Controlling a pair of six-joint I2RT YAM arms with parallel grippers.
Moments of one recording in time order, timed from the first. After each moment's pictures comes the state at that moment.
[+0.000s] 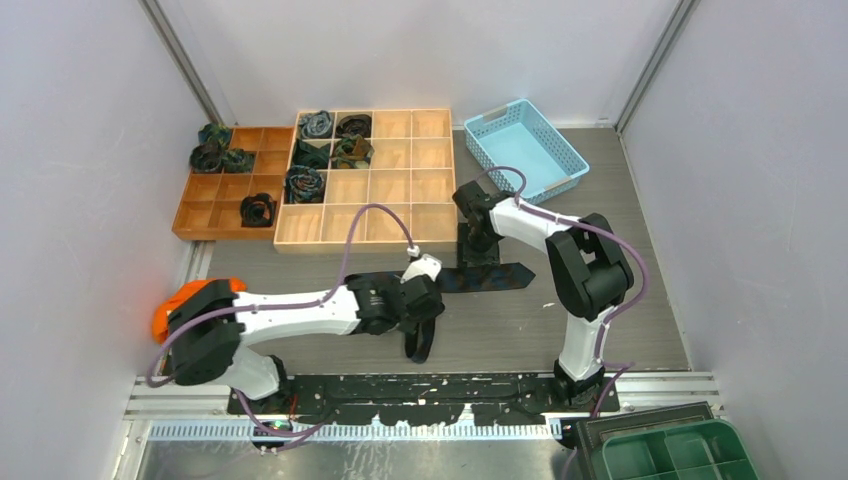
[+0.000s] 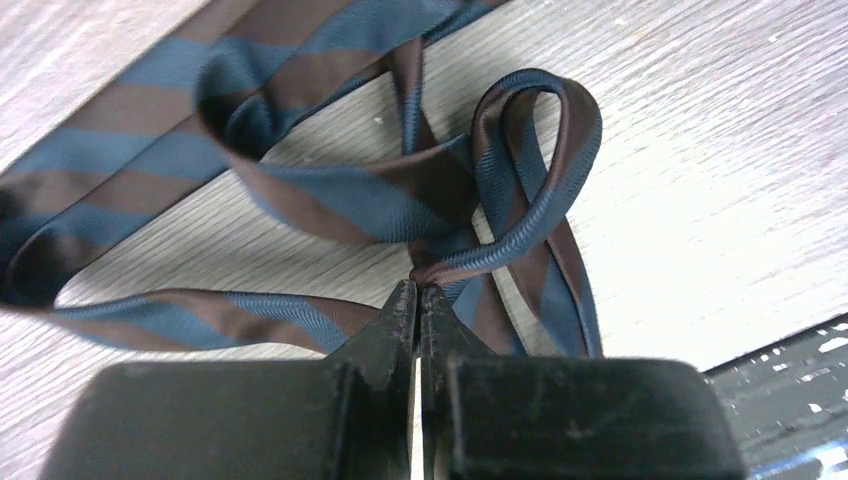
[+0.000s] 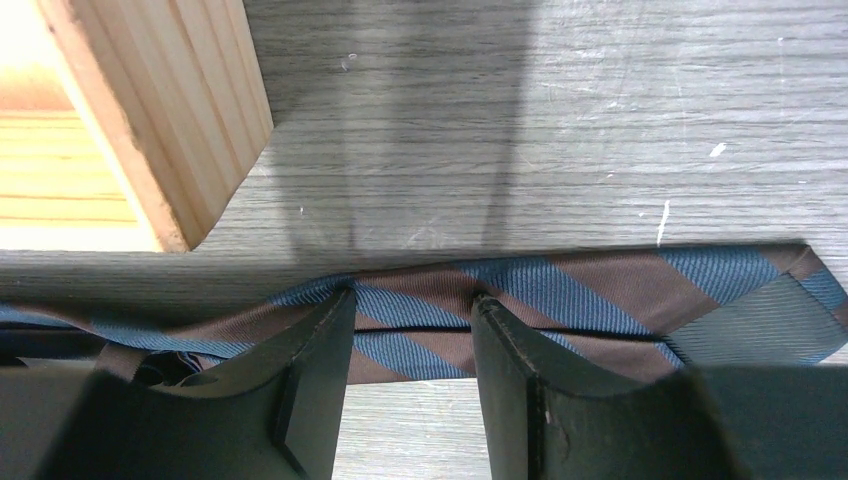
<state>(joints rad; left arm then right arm) -1.18 1.51 0.92 -0.48 -0.40 -0.56 0.51 1.87 1.23 -0.74 0.03 0.52</state>
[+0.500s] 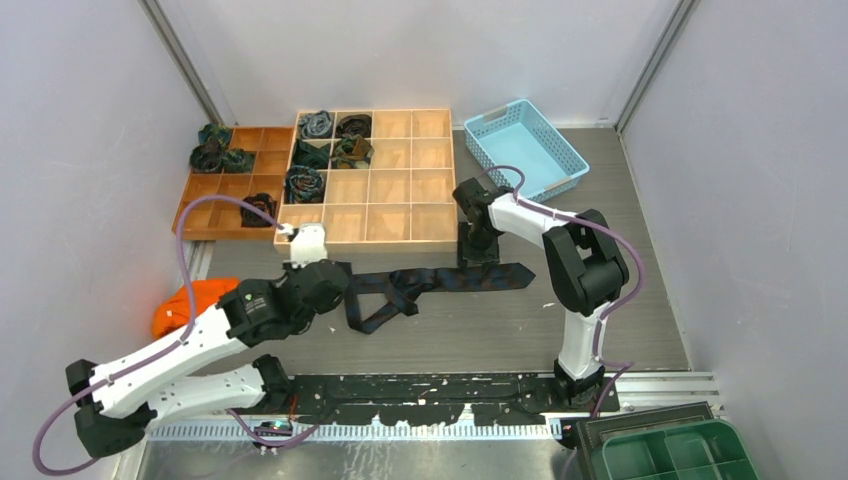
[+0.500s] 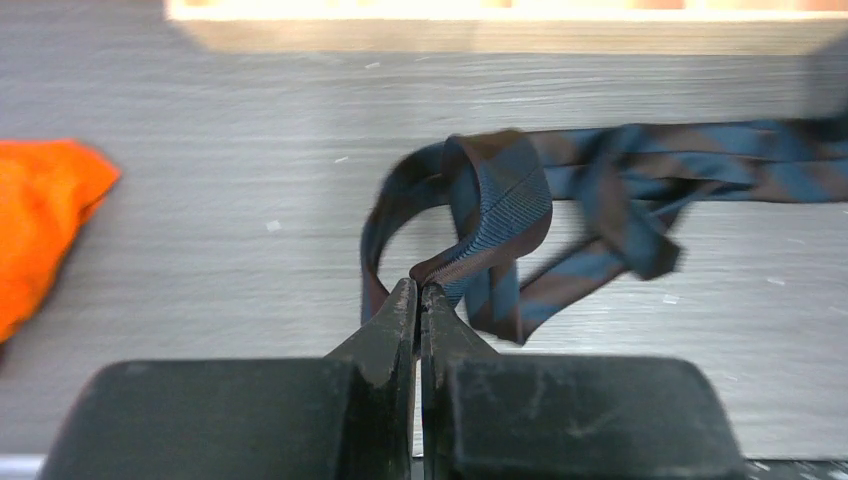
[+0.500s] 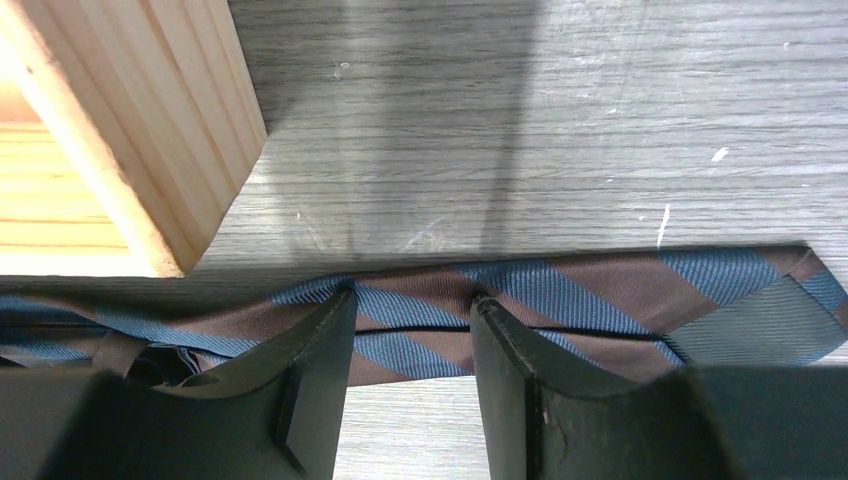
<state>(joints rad) -1.04 0.86 0.90 -0.93 -0.71 -0.75 0.49 1.91 1.28 -0.79 0.01 0.52</state>
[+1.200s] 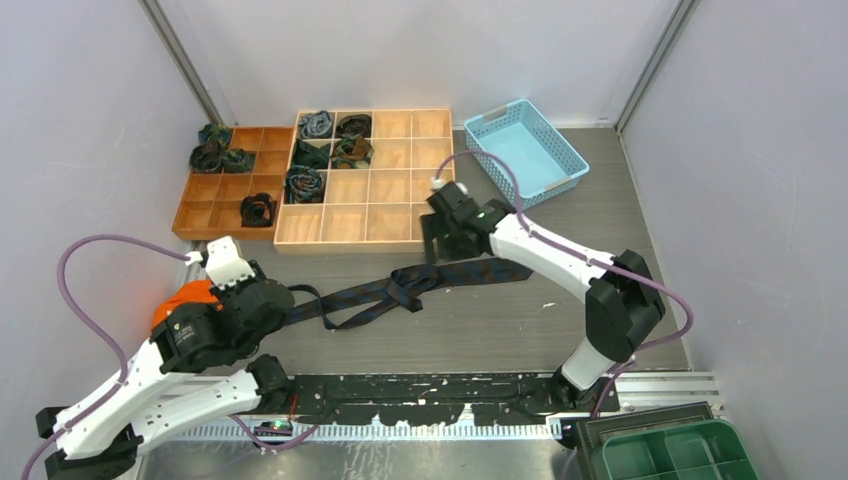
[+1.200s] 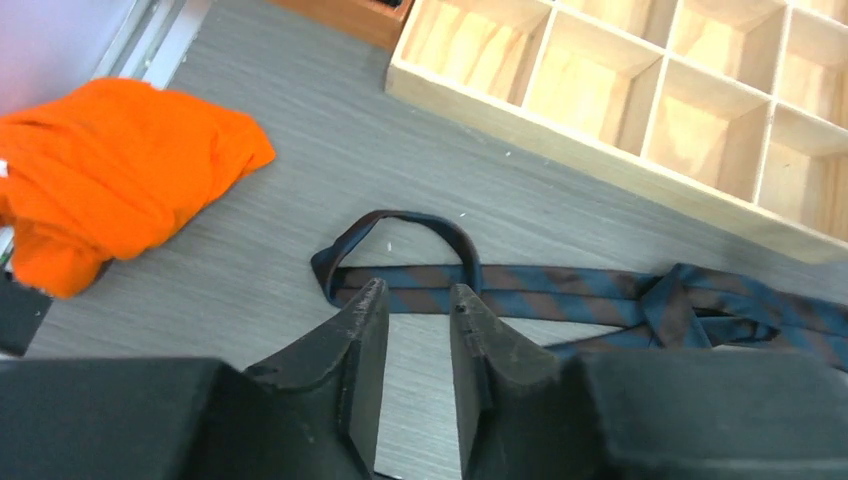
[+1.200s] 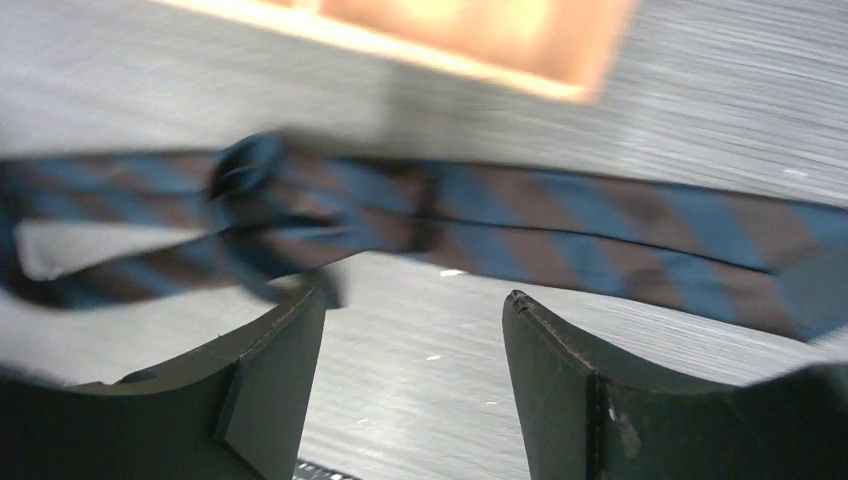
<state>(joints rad) -0.97 0.59 0.93 -1.37 -0.98 -1.13 0.69 1.62 1.25 -0.69 0.12 0.51</state>
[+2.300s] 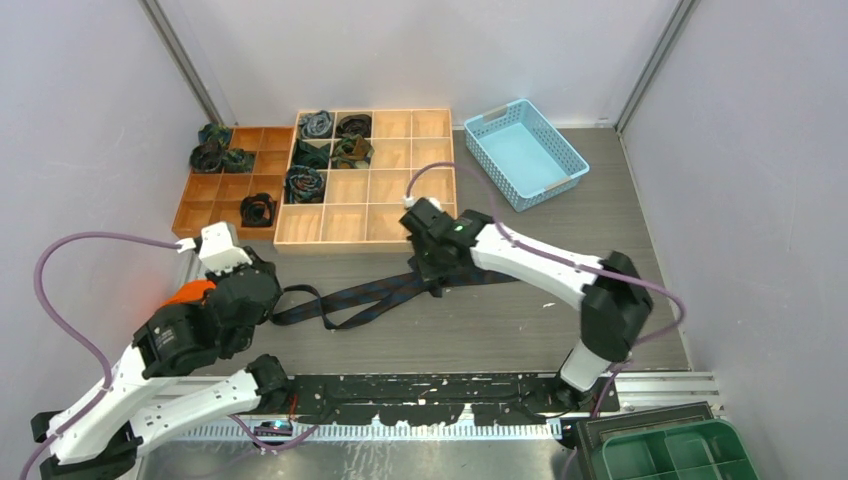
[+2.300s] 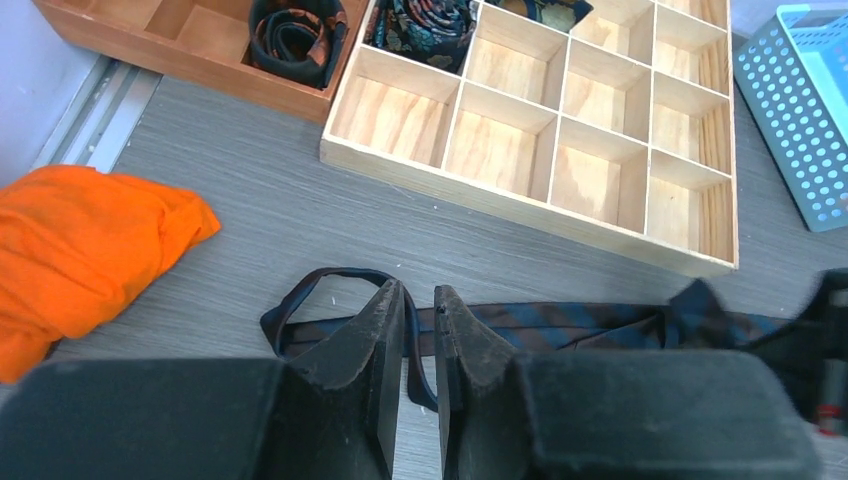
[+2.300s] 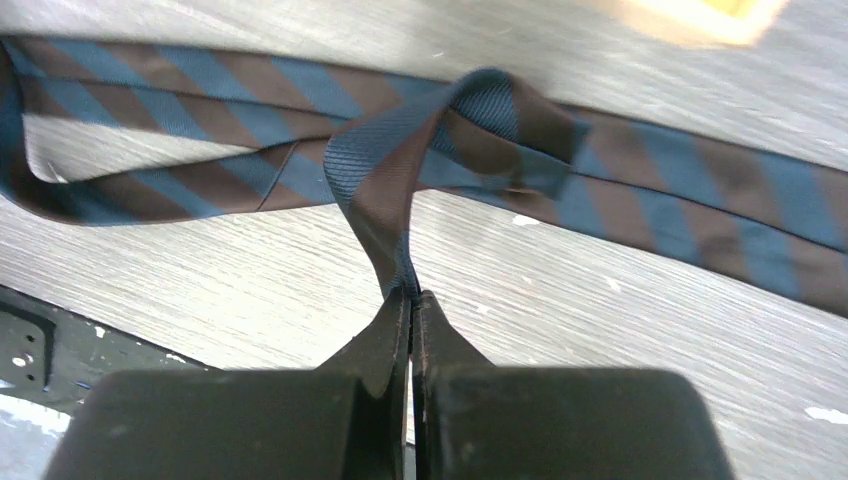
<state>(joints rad) -0.97 0.56 1.02 -1.15 -1.00 -0.88 0.91 1.70 1.32 -0.74 0.12 0.51</state>
